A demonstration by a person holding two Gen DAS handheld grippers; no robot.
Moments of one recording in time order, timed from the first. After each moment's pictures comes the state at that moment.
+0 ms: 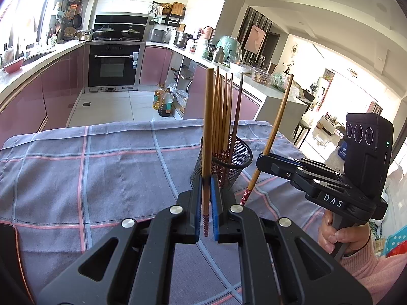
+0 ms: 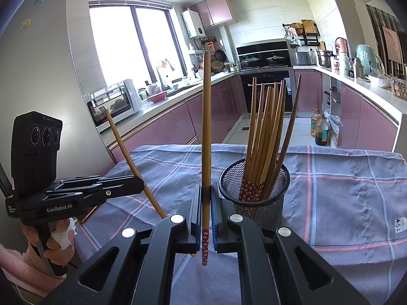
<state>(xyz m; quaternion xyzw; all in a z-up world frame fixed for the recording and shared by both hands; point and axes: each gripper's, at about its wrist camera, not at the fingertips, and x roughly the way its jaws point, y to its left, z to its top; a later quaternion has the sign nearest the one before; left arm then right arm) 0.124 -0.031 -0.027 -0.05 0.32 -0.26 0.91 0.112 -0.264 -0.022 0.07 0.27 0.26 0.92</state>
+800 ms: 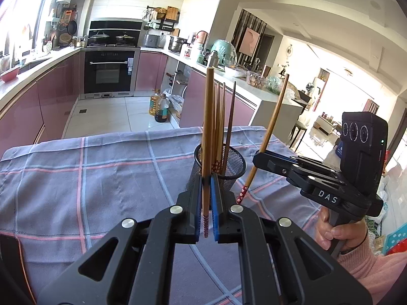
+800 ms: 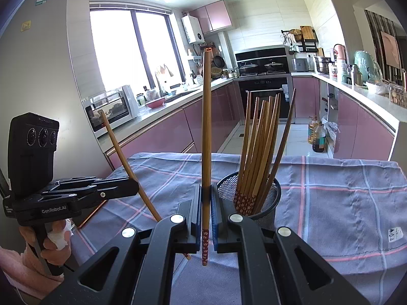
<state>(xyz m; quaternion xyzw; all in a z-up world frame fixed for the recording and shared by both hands) 0.126 -0.034 -0.009 -0.05 0.31 -0.28 0.91 0.117 -0.273 -0.012 0.07 0.25 0.25 0.93</state>
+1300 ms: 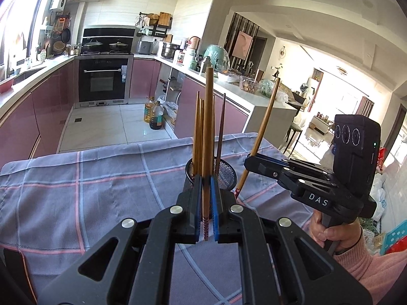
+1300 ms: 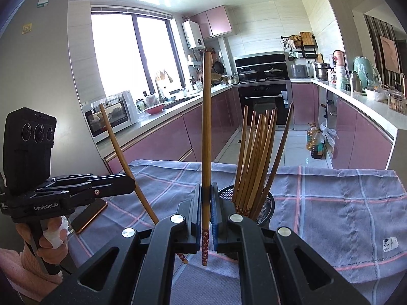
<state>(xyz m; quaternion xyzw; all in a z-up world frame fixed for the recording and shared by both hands) 0.126 -0.042 0.010 -0.04 0.29 -0.29 0.91 0.123 -0.279 -0.002 0.07 0.24 0.25 0.94</state>
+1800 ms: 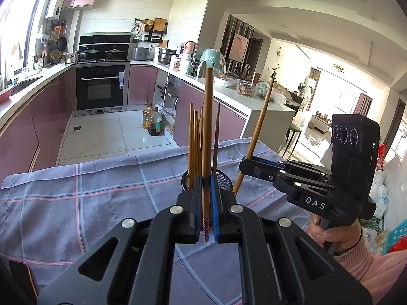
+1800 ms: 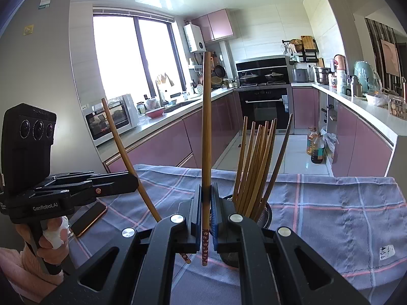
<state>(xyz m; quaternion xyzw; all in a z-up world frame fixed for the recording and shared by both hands) 0.124 -0.050 0.024 -0.02 0.27 -0.30 0.91 0.128 -0.284 0.007 0.06 0.23 0.25 0.94</state>
